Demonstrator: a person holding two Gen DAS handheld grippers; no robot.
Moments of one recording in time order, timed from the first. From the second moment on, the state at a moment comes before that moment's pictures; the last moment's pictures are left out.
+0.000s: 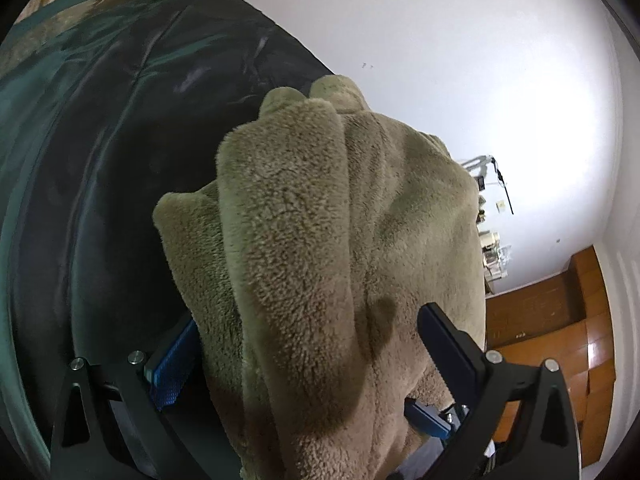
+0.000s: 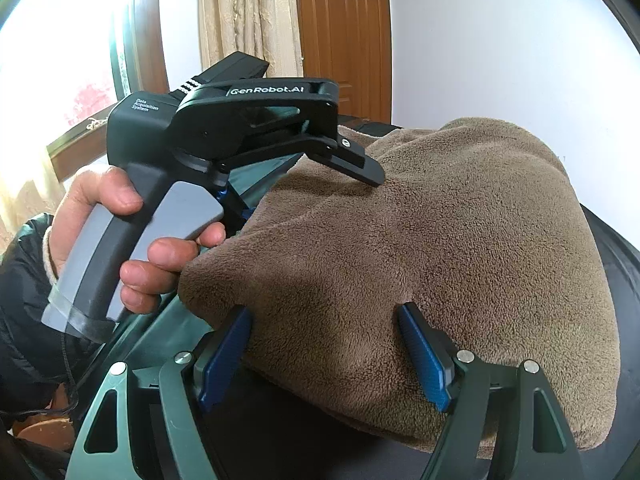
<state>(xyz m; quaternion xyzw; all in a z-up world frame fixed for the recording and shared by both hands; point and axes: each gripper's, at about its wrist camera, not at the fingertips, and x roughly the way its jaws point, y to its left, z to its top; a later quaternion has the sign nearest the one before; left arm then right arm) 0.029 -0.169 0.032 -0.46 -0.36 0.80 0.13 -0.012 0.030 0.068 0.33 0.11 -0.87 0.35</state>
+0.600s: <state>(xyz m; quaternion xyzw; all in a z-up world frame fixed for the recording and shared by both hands) 0.025 -0.155 0.031 -0.45 -0.30 0.83 0.15 -0.021 0.012 0.076 0.33 0.11 -0.87 0.36</state>
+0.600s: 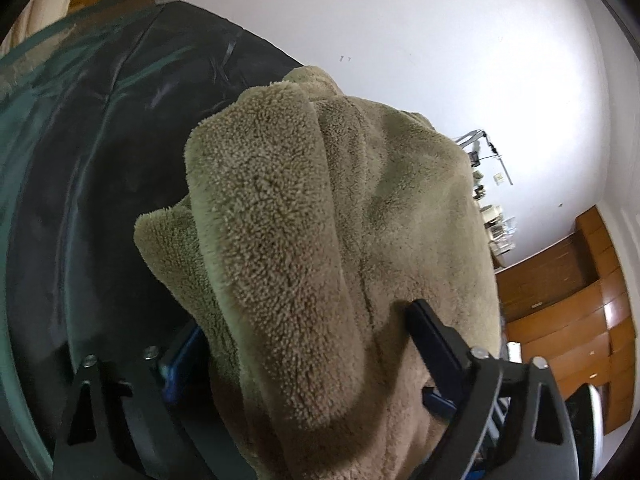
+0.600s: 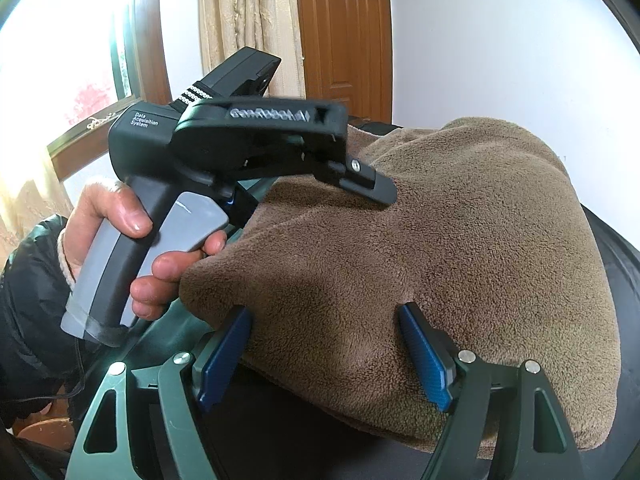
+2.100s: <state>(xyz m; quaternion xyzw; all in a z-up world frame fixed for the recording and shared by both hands) 0.038 -0.186 0.009 -0.41 -0.31 0.84 0.19 -0.169 0.110 0.085 0.39 -0.07 -0.88 0.27</state>
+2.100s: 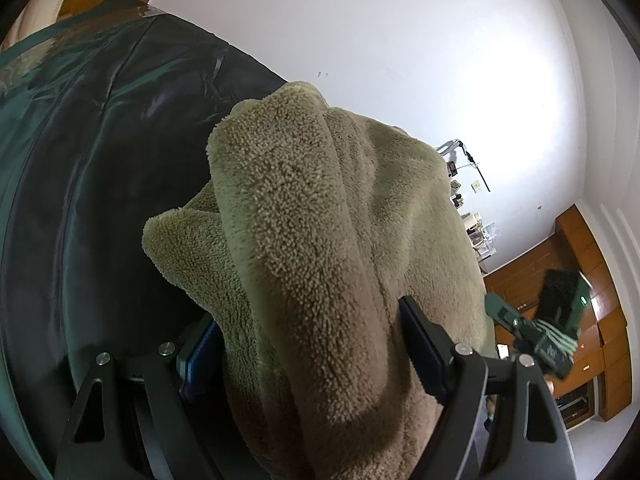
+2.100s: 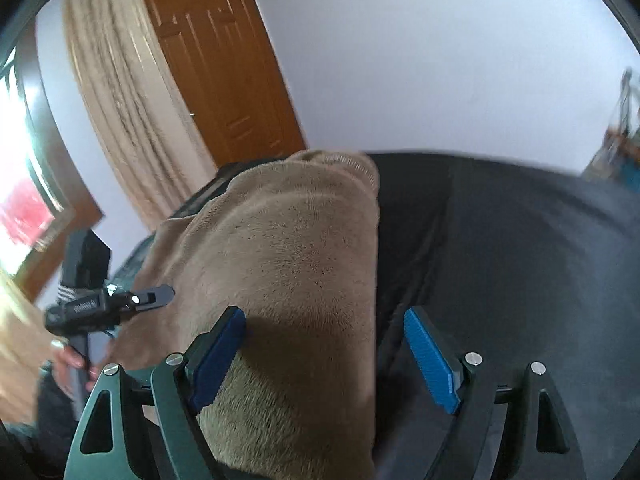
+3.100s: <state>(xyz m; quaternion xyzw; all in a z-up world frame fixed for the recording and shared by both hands) 0.035 -0.178 0.017 -0.41 -0.31 0.84 0.19 -0.264 0.082 0.011 0.51 -0.21 -0.73 0.41</state>
